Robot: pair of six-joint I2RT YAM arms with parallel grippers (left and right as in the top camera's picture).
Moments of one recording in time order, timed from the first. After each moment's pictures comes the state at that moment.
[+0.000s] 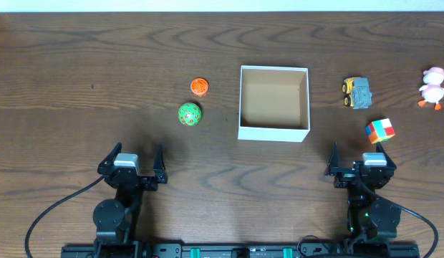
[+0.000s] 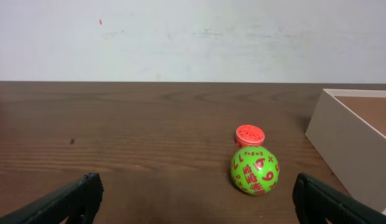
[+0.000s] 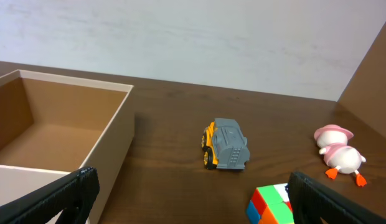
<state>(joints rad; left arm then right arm) -0.03 0.01 0.02 -0.11 0.07 -0.04 -0.03 0.01 0.01 -0.07 0.02 -0.09</state>
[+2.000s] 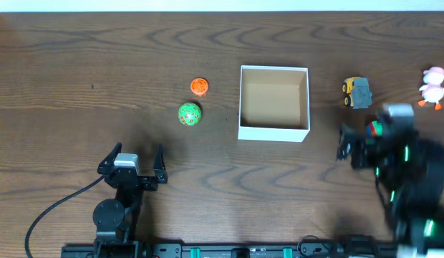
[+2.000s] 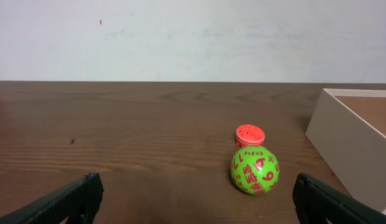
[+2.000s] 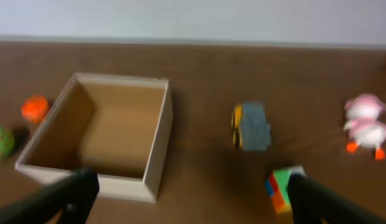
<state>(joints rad) -0.03 0.01 0.02 -0.11 0.07 -0.04 -0.03 0.75 0.91 -0.74 -0.10 0.00</state>
